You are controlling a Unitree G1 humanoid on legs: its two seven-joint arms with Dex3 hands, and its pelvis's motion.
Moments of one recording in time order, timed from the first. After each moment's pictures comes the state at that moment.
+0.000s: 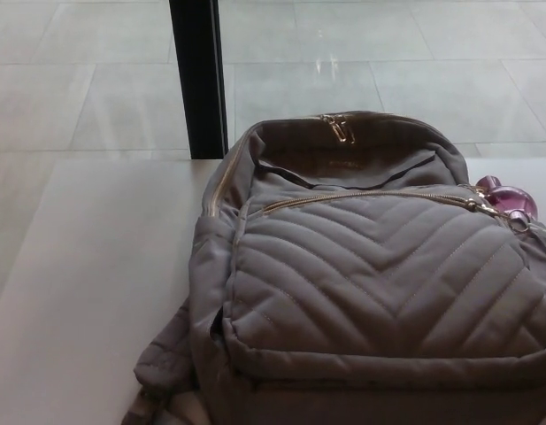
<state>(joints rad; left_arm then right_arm) 0.11 0.44 0.27 1.10 -0.16 -0.24 -0.36 -0.19 -0.83 -0.37 0.19 -0.06 0.26 0.55</state>
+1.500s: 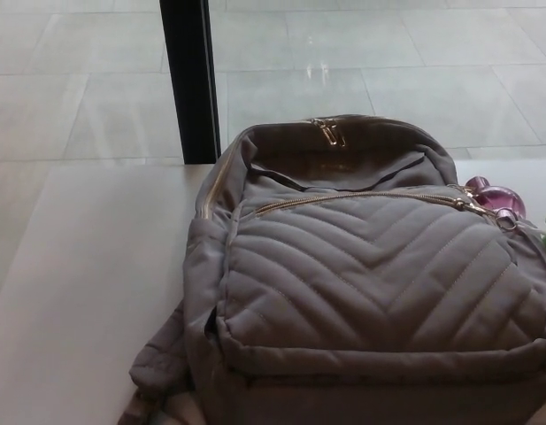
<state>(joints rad) 0.11 0.53 0.23 1.25 -0.15 -0.24 -0.39 0.22 -0.56 -1.21 0.91 0.27 0.22 0.08</state>
